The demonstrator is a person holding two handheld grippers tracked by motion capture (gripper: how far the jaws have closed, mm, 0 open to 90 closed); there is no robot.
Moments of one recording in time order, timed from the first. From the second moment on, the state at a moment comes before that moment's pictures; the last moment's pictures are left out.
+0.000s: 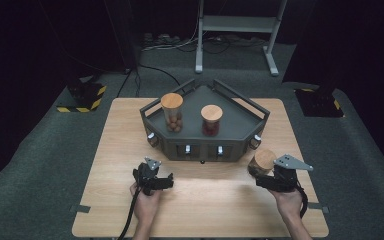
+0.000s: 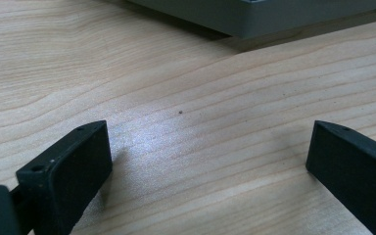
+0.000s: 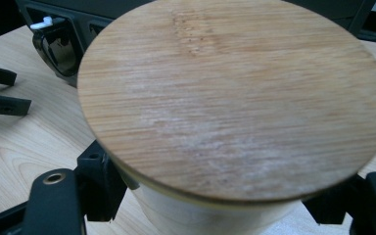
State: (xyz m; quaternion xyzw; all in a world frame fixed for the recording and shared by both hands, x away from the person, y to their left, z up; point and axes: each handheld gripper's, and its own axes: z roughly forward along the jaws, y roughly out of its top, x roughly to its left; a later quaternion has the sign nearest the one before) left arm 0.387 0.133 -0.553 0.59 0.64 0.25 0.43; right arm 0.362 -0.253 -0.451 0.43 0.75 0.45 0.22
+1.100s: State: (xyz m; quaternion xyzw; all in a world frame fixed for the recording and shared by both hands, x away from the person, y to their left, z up) left arm 0.387 0.133 -0.553 0.59 0.64 0.25 0.43; right arm 0.381 -0.247 -0.410 0.41 0.75 0.47 0.21
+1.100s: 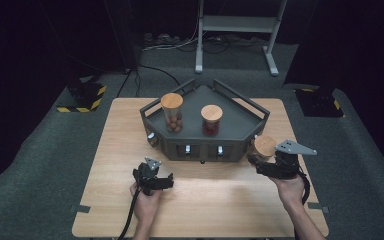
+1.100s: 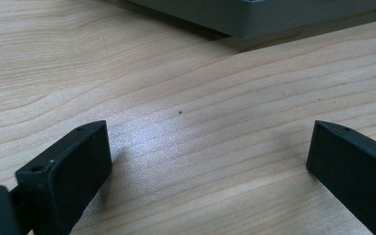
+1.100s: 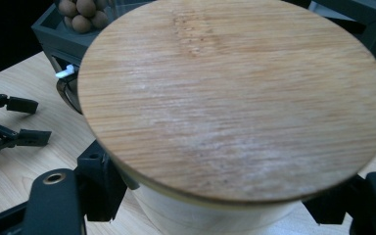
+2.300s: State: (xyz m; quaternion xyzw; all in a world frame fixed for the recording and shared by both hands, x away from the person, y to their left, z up) left arm 0.387 0.133 -0.553 0.59 0.64 0.25 0.43; right arm 0.413 -0.229 -0.373 0.40 0.76 0.47 0.21
